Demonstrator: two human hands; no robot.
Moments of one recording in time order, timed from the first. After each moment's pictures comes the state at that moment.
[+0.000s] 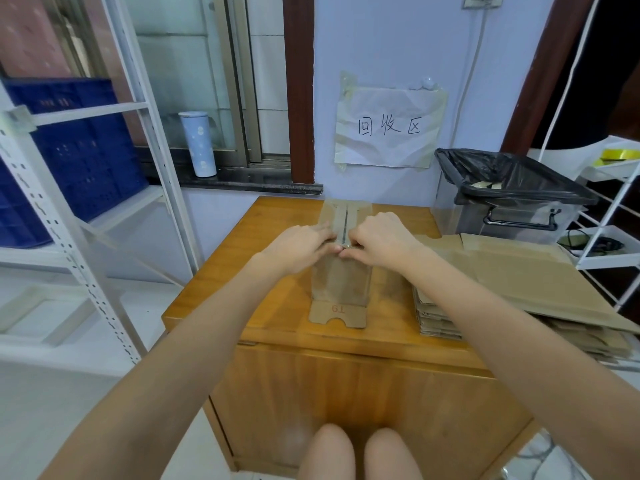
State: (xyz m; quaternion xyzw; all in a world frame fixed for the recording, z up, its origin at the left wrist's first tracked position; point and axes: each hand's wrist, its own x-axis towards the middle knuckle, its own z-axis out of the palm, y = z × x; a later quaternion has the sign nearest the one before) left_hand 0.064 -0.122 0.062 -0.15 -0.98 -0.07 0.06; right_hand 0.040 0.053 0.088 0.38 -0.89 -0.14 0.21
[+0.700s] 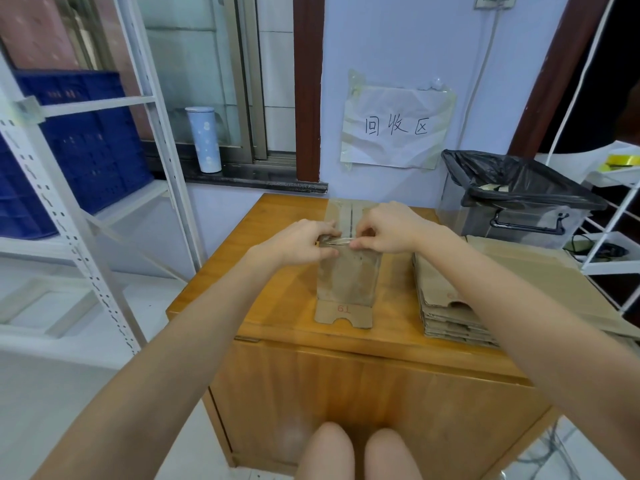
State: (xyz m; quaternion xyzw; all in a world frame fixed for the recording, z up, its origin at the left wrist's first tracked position) left_hand 0.062 -0.135 0.064 -0.16 -0.97 -0.17 0.04; right_hand 0.022 0.059 0.105 0.42 -0.90 -0.03 0.10
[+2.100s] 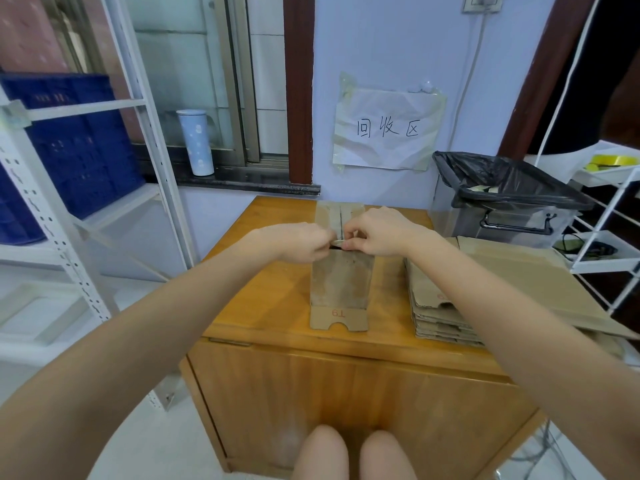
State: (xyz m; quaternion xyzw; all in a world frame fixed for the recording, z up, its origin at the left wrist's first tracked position) left_hand 0.062 -0.117 0.090 -0.20 -0.98 -0.01 -0.04; right_hand 0.024 0.059 0.104 0.41 -0.91 -0.02 0.08
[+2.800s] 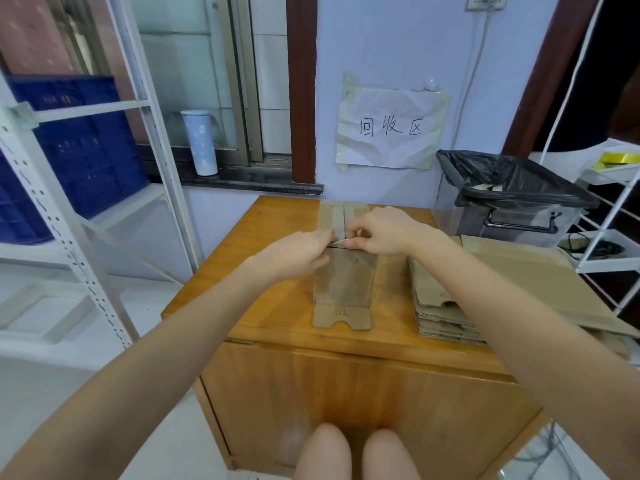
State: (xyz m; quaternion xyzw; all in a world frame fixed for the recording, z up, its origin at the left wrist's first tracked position) left_hand 0.080 -0.124 0.062 -0.19 -0.98 -0.05 0.07; right_hand 0.023 0.060 0.103 0.41 -0.91 -0.01 0.06
